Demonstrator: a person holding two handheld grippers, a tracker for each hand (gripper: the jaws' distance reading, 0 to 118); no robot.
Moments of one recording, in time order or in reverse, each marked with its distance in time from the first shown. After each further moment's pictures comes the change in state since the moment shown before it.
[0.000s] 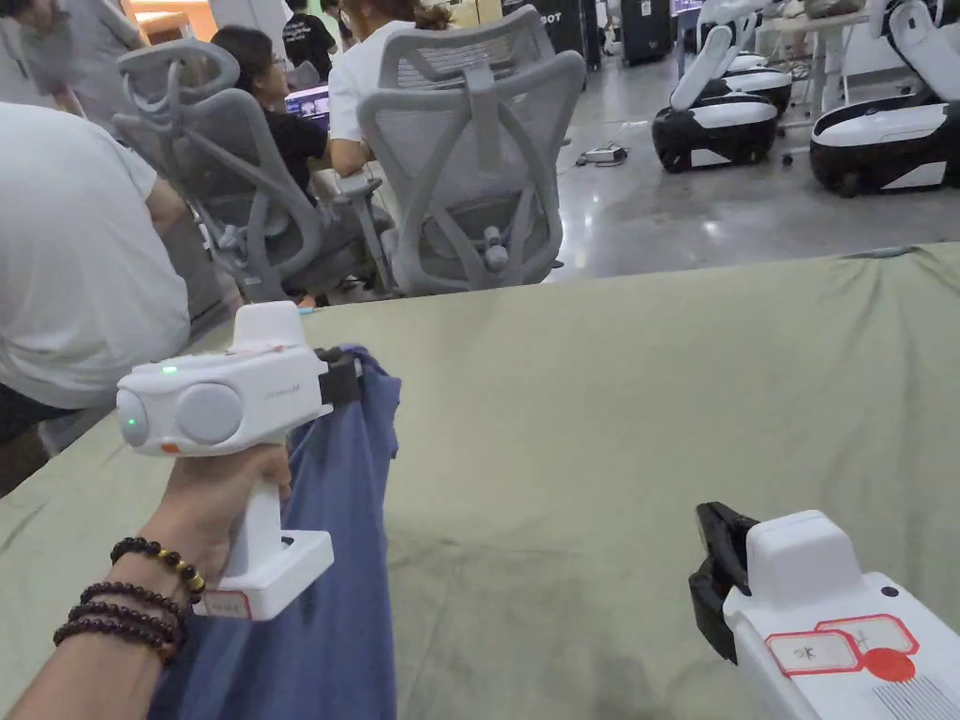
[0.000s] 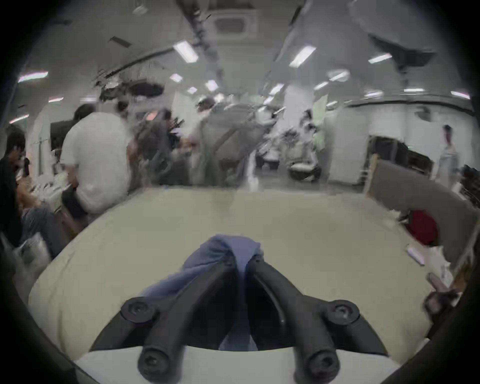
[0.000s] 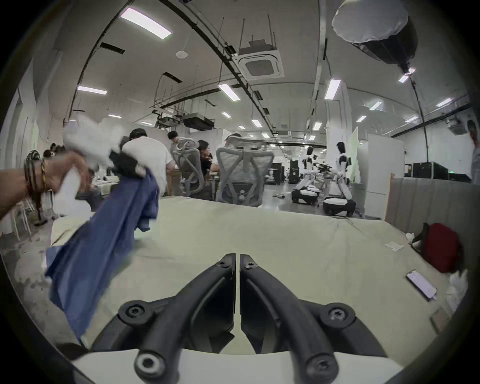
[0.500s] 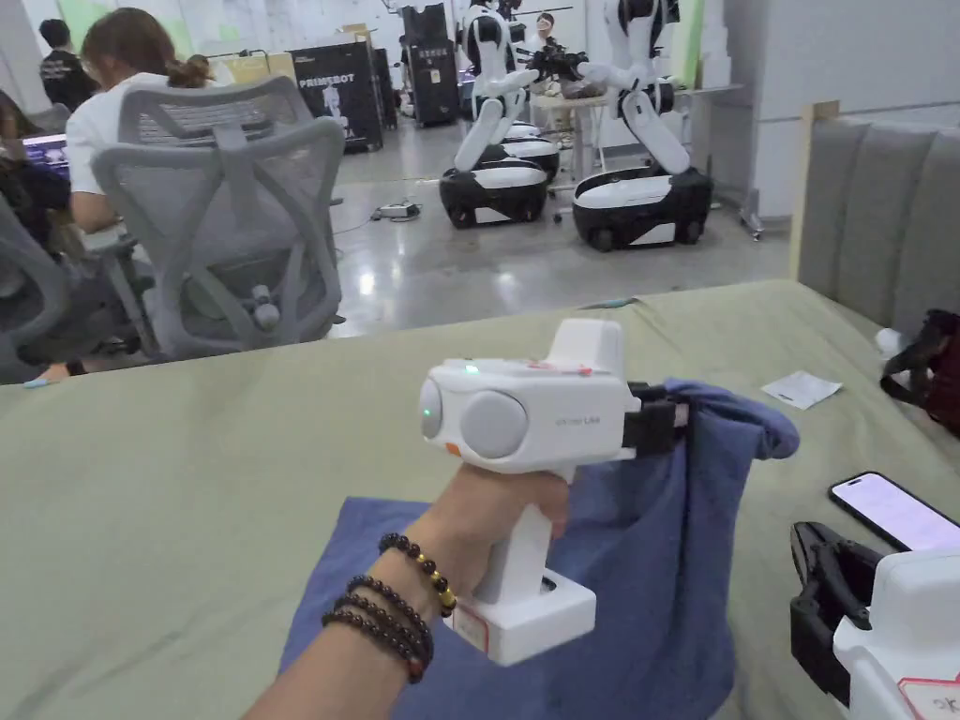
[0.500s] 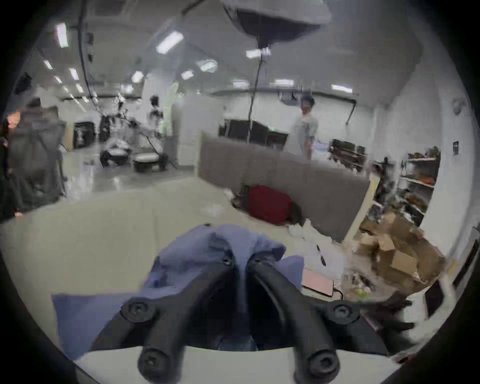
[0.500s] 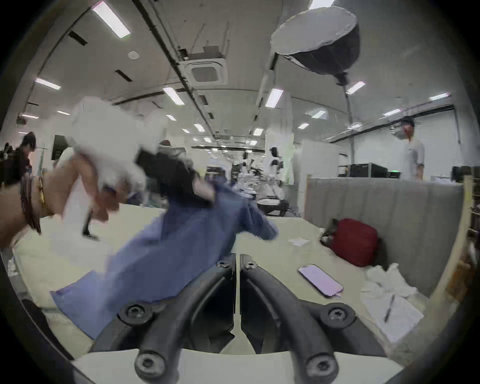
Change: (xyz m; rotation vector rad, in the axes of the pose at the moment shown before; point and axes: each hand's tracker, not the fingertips) left arm 0.417 -0.049 -0.117 -0.205 -0.869 -0.128; right arm 0.176 -0.018 0.134 0.001 -0.409 -0.060
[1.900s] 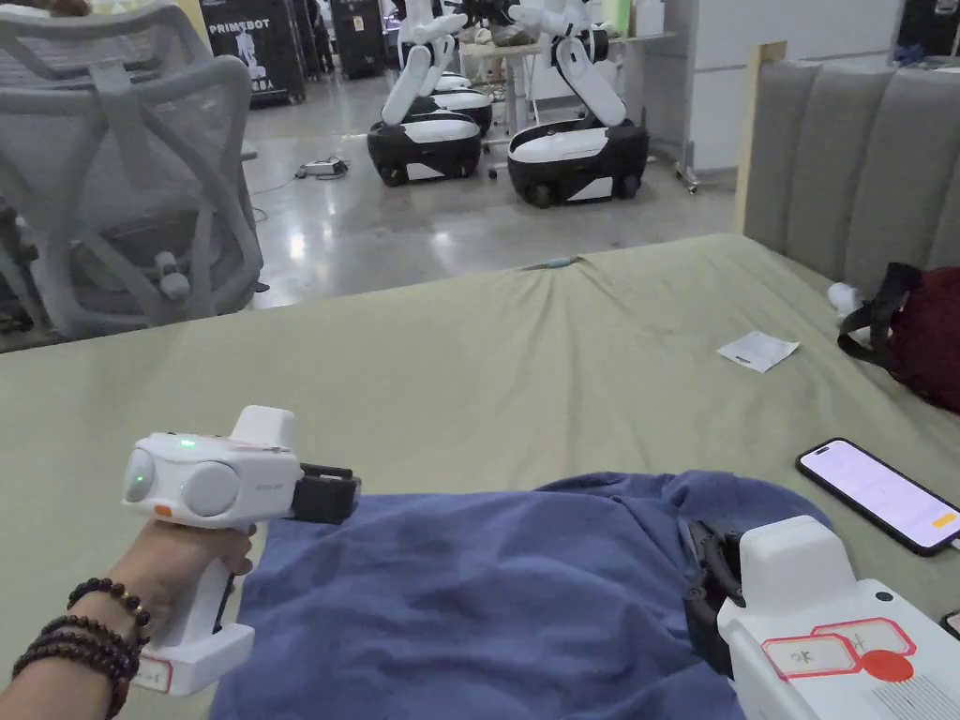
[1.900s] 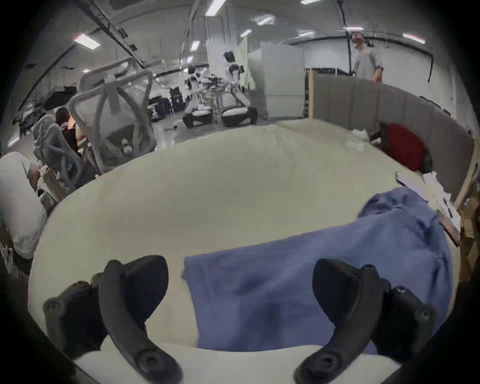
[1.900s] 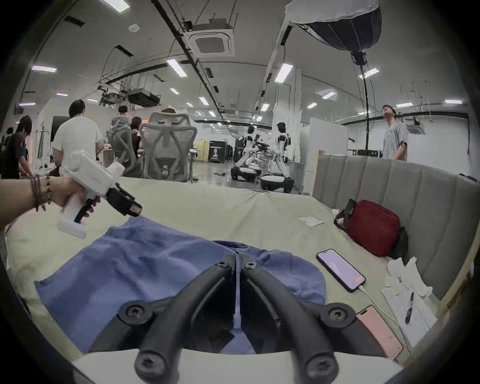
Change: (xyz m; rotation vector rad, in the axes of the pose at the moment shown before) left arm -0.291 -0.079 0.058 -0.250 0.612 0.020; right arm -0.036 -0.021 -0.100 -0.156 0.066 0.053
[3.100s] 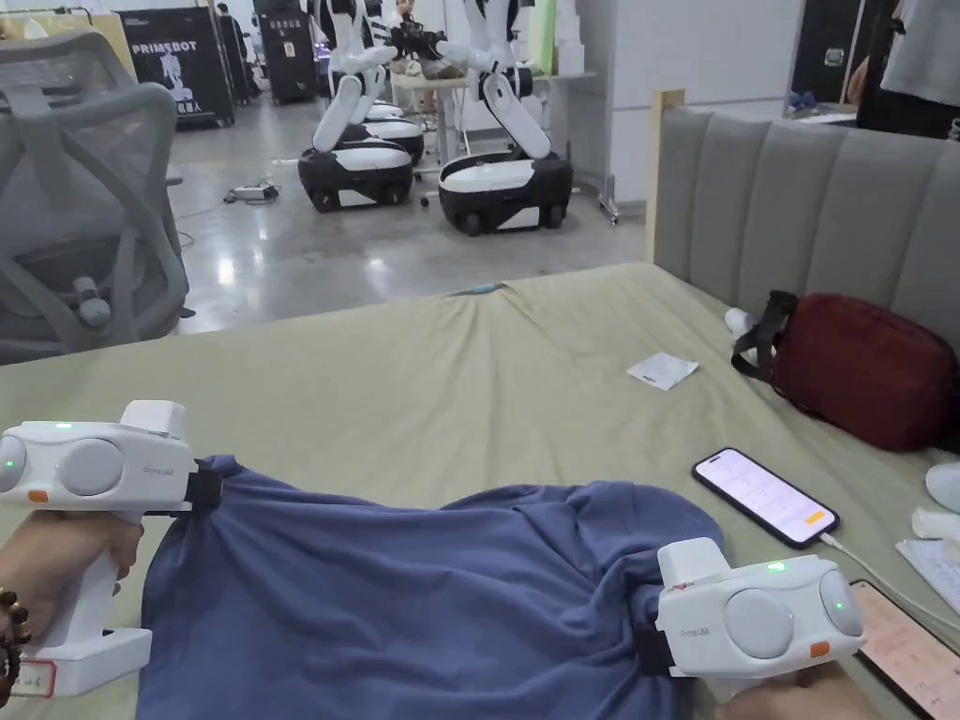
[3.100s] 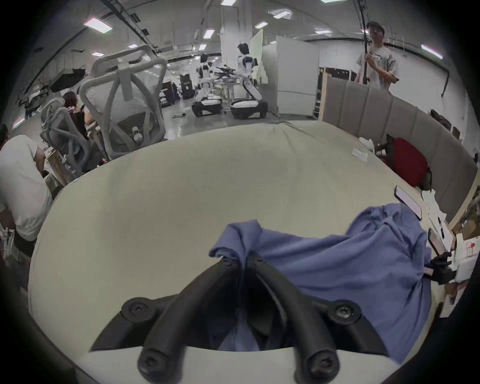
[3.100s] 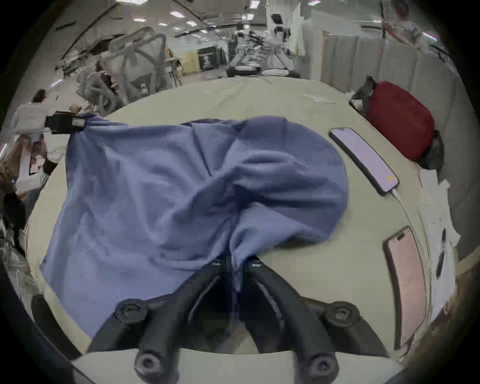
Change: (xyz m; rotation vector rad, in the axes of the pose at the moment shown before) left arm 0.005 0.022 0.080 -0.010 0.019 0.105; right arm 0.070 -0.036 -0.069 -0.635 0.102 -0.147
